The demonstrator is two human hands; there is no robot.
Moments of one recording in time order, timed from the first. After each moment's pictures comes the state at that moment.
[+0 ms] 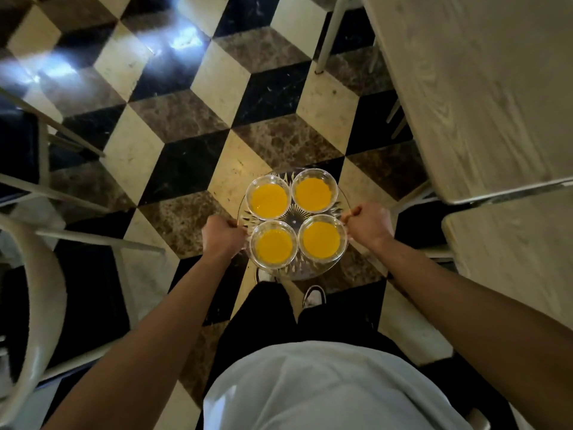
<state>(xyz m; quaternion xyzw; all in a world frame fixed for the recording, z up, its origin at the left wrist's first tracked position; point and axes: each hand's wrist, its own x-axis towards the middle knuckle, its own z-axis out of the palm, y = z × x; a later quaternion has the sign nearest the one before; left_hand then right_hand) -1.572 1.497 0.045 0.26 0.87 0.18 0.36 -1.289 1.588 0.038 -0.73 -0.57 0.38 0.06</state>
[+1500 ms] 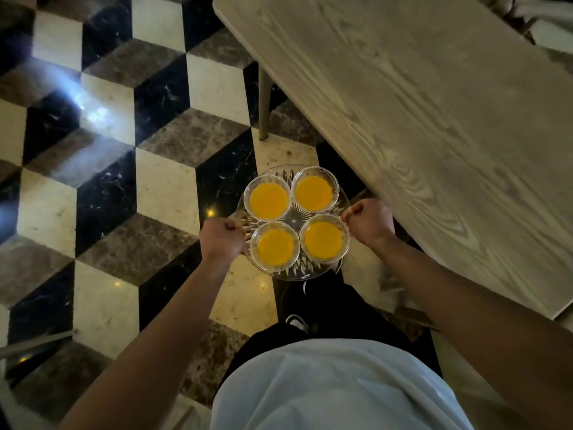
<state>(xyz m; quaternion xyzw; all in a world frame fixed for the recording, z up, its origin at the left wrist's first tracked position) -1.637 2.002 0.048 0.44 0.81 0.13 0.37 -1.349 1.975 0.051 -0.81 -0.41 0.39 0.15</state>
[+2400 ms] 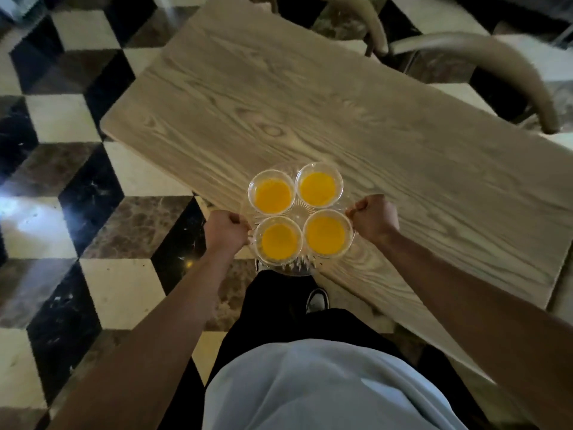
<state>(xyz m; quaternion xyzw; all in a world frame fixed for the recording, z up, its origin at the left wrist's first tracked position) -1.438 2.237 0.058 0.57 0.71 0.06 0.41 -1.183 2.097 0.057 -0.90 -0.23 0.31 0.21</state>
